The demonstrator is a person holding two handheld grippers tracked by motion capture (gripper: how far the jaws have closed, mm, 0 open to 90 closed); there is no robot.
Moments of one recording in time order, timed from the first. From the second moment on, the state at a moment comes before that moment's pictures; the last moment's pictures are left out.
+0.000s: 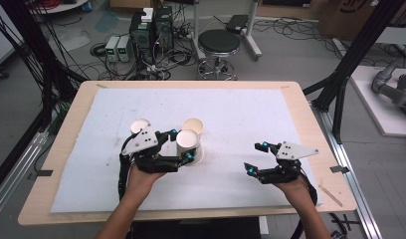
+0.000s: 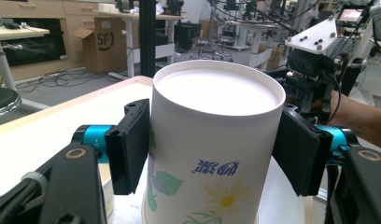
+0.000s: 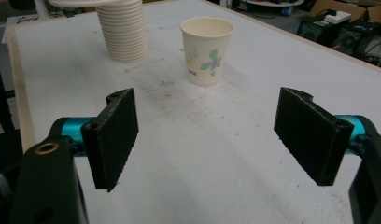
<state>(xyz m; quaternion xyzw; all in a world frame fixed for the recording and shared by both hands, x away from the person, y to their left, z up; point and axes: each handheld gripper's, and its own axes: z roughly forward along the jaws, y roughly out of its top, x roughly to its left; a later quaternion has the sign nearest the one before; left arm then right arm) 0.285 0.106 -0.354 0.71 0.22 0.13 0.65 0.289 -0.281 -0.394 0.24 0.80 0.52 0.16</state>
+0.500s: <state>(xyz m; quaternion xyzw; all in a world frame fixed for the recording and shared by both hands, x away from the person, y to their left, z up) 0.284 0.080 -0.371 0.73 0.18 0.09 0.65 0.280 -0.257 -0.393 0.19 0.81 0.54 0.12</state>
